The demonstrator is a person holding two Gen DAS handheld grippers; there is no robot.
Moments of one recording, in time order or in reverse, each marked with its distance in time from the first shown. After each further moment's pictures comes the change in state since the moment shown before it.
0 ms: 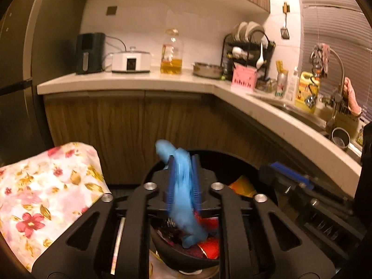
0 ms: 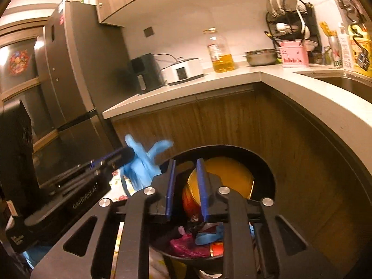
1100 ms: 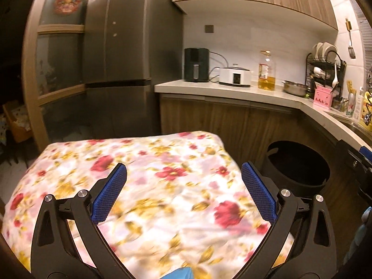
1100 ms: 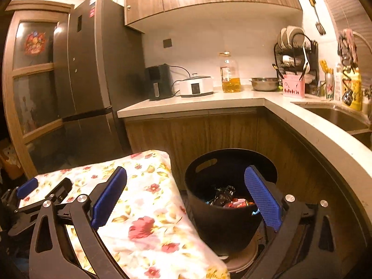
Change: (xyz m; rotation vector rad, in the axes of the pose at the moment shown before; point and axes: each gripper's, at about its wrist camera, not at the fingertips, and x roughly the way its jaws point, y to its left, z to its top) left arm -0.241 0.069 -0.054 -0.141 -0.081 0.599; right arm -0.116 0.129 -0.033 -0.165 -0.089 -0.055
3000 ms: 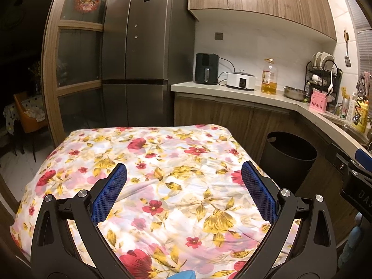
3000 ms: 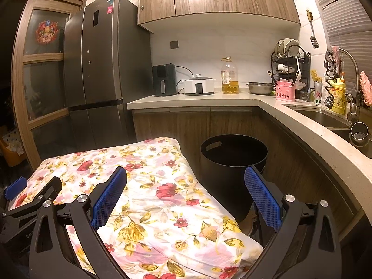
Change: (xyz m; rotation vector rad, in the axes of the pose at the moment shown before) left arm -0.116 0.070 -0.045 -0.043 -0.017 0.002; right arm -0.104 0.065 -0.043 -0.041 0.008 -0.048
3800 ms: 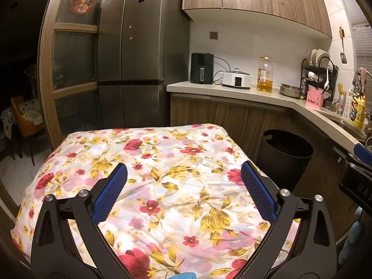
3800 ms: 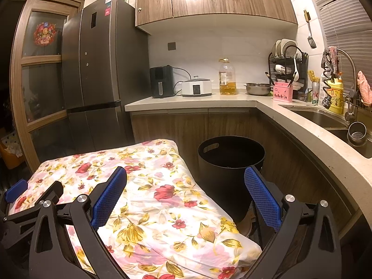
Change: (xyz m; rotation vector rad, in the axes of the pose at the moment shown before) left arm -0.001 -0.008 0.000 0.031 0.003 -0.020; right arm -0.004 -0.002 0.002 0.007 -0.008 -0.013
